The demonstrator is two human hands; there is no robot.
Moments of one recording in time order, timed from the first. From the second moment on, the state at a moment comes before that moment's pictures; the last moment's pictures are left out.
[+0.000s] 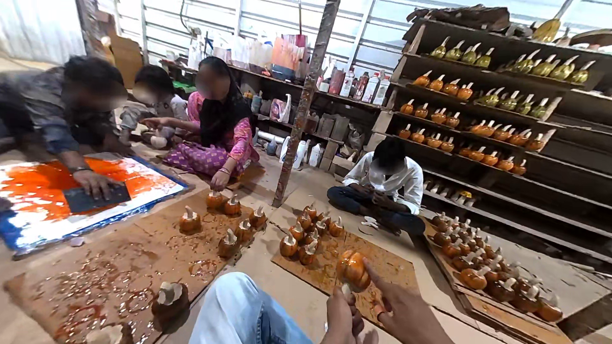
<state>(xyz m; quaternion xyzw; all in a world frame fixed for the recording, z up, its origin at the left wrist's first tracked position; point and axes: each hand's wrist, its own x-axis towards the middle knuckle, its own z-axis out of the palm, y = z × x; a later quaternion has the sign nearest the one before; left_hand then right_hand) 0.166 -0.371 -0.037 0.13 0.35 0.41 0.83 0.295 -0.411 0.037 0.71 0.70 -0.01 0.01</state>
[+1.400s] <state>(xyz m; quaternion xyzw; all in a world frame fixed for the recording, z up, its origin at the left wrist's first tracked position) 0.136 -0.208 -0.210 0.17 0.44 0.30 0.83 0.321 -0.261 -0.194 0.66 0.75 0.02 -0.10</state>
